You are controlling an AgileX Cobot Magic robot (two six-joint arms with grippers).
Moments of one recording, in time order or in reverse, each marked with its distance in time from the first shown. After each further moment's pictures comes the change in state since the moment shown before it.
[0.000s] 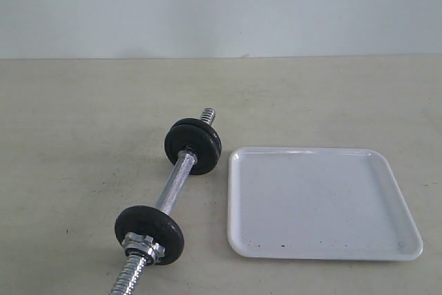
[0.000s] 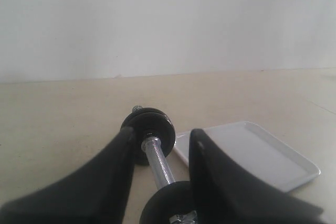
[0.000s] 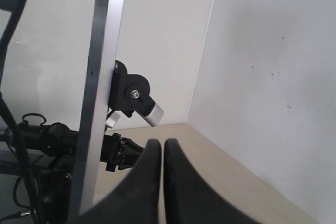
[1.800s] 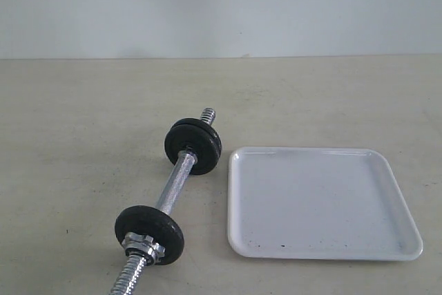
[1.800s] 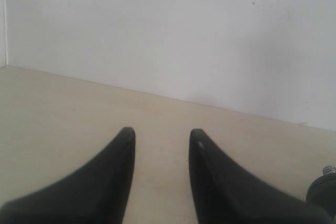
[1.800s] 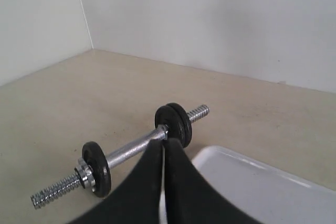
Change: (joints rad) left arm 0.656 0.000 0.000 0.000 -0.001 0.000; right arm 0.000 -0.043 1.081 0.040 -0.795 -0.208
